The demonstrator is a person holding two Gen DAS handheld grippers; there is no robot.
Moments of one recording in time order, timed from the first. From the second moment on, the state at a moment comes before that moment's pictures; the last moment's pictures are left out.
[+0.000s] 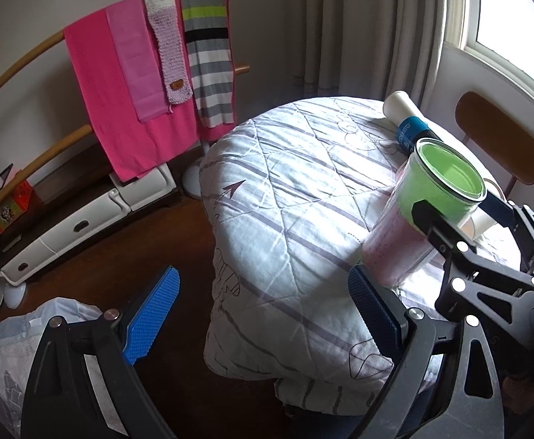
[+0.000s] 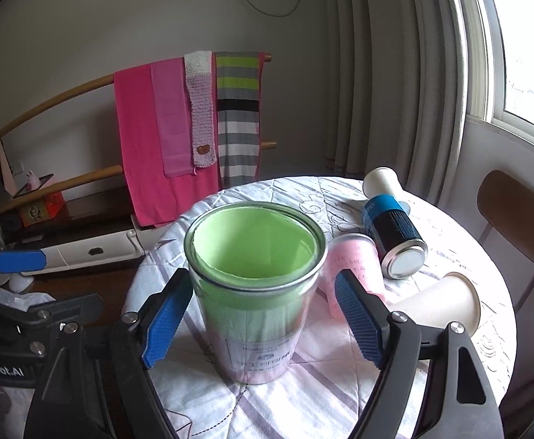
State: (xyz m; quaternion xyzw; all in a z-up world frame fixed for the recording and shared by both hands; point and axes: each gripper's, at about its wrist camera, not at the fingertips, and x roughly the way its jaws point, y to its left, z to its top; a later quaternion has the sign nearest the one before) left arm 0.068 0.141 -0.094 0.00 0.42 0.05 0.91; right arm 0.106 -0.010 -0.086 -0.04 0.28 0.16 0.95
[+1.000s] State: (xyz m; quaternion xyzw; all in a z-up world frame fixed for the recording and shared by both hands) left arm 0.037 0.105 -0.083 0.01 0.40 0.03 0.92; right arm 0.055 -0.046 -0.063 -0.06 0.27 0.13 0.95
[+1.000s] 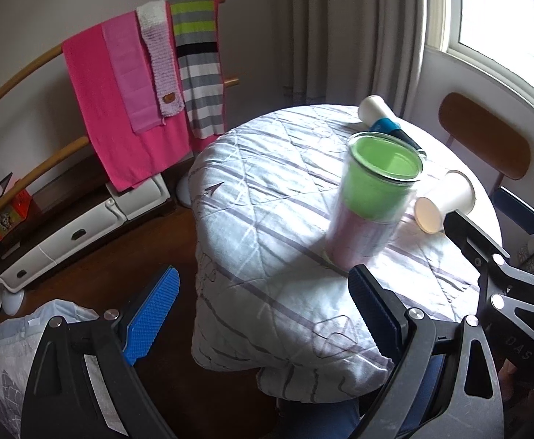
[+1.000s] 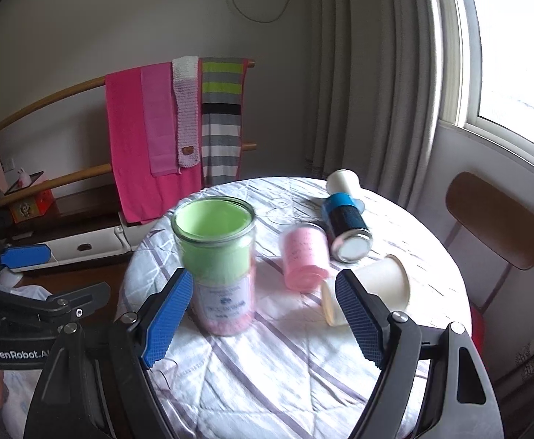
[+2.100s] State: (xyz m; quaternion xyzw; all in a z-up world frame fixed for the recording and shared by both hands) left arm 0.031 0.004 0.006 0.01 0.32 0.04 0.95; right arm 0.050 -0.136 0.018 -0.05 0.33 0.06 0.94
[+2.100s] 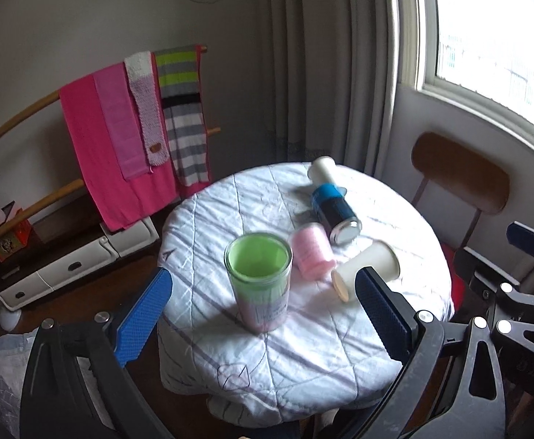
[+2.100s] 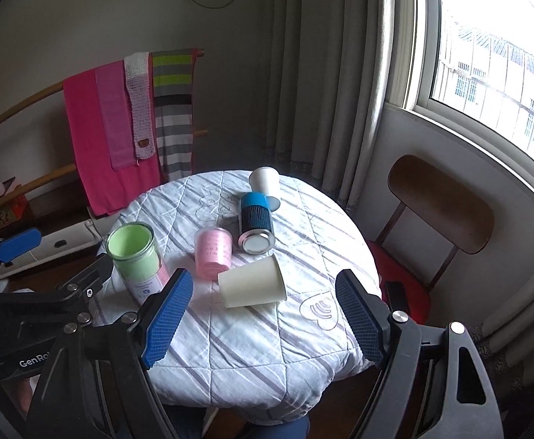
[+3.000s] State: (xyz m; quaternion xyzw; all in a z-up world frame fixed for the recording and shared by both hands) left arm 0.019 -0.023 0.016 0.00 0.23 0.02 0.97; right arm 0.034 -0.163 0.027 -0.05 0.25 0.04 0.97
